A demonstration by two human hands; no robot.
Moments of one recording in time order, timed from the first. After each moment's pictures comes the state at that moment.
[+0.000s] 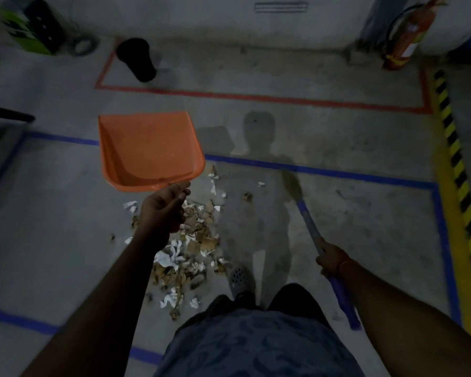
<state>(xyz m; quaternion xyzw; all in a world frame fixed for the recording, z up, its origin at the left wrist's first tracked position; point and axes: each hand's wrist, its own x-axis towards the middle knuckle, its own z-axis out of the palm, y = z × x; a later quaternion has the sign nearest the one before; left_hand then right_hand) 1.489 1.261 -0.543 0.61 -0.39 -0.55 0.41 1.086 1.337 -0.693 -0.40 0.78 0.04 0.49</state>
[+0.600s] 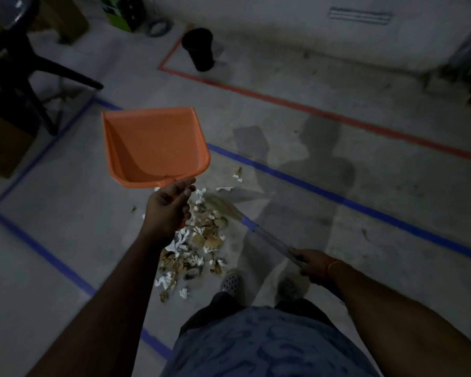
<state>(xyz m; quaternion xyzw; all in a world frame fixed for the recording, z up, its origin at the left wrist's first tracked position) 1.415 1.237 -0.534 0.66 -0.30 -0.46 0.51 1.053 1.209 -0.685 -0.64 0.52 0.19 0.54</state>
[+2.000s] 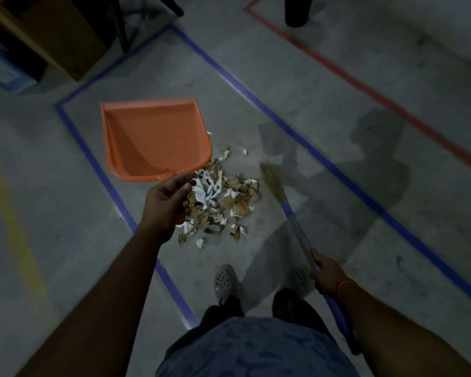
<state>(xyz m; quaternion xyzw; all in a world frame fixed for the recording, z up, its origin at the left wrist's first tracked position) 1.474 1.362 -0.544 0.72 -0.15 -0.38 0.56 1.103 1.241 -0.731 -0.63 0.52 0.15 0.55</state>
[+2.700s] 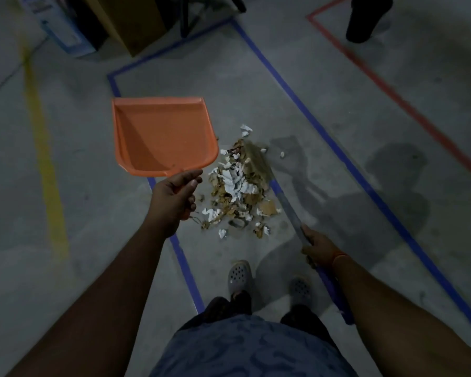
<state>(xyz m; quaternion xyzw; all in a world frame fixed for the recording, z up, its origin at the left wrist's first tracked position) 1.541 1.492 -0.545 0.72 -0.10 -0.32 0.60 1.254 1.265 -0.703 -0.70 0.43 0.20 0.53</state>
